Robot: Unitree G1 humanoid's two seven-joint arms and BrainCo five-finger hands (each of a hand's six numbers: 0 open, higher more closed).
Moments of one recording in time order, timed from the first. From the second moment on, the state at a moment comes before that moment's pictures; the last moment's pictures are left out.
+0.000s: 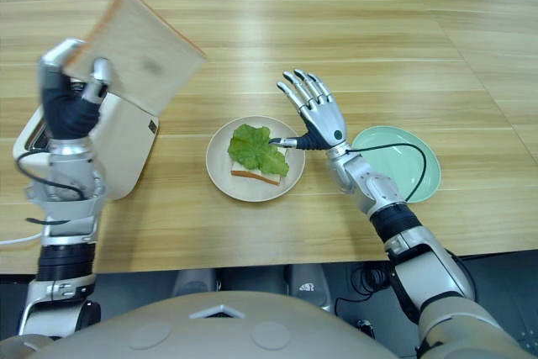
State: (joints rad) left arm -0.10 0.36 0.05 -0.08 0.15 -0.58 0.12; right arm -0.38 -0.50 0.42 0.46 -0.94 -0.40 -0.75
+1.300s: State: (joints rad) left arm -0.74 0.18 -0.20 1.17 0.11 -0.63 -0.63; right arm -0.12 -0.60 0.41 0.17 -0.69 -0.67 -0.17
